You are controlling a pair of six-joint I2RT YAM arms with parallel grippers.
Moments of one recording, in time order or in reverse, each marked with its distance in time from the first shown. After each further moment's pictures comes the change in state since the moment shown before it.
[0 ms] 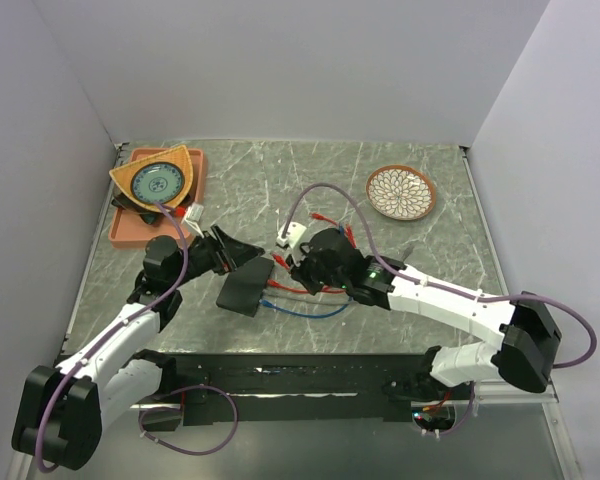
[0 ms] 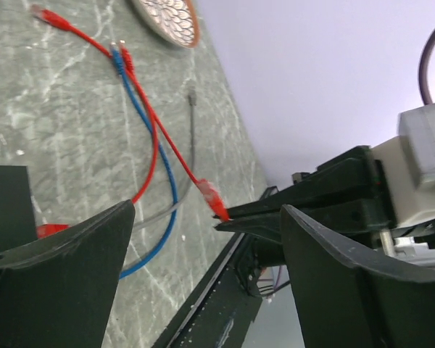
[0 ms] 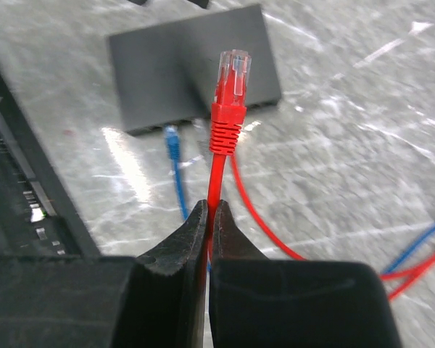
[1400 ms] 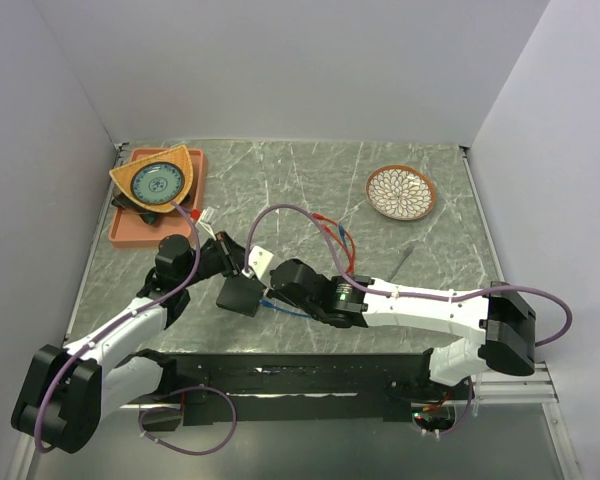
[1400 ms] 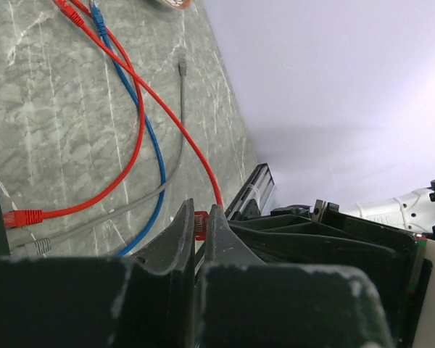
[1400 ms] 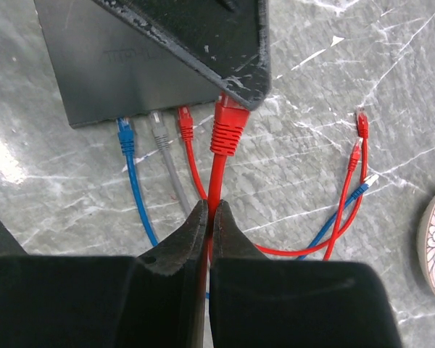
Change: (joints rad) left arm -0.064 0.093 0.000 0.043 0.016 -0.033; right arm 0.273 0.129 0.109 -0.076 0.495 -0.116
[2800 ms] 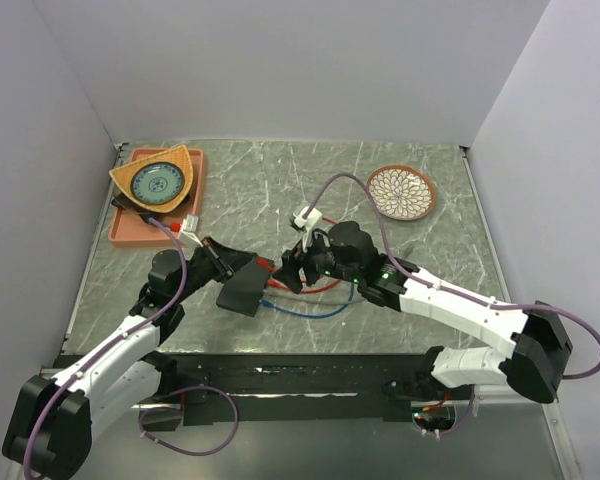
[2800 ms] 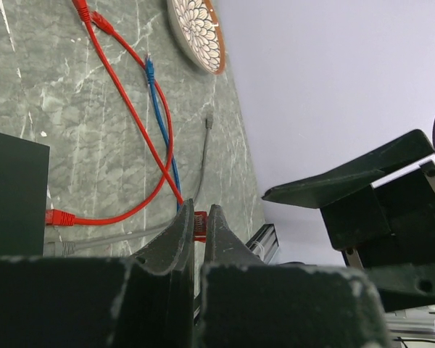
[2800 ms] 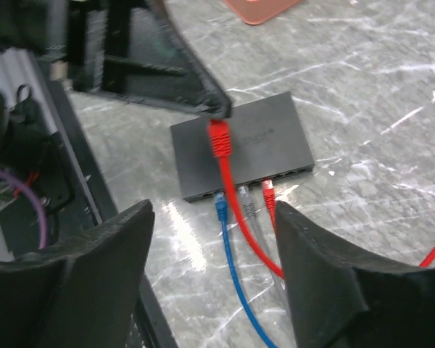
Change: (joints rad) left arm -0.024 -0.172 -0.089 -0.045 -0.263 -0.096; right arm -0.318 -0.205 -0.164 0.303 -0.624 0.292
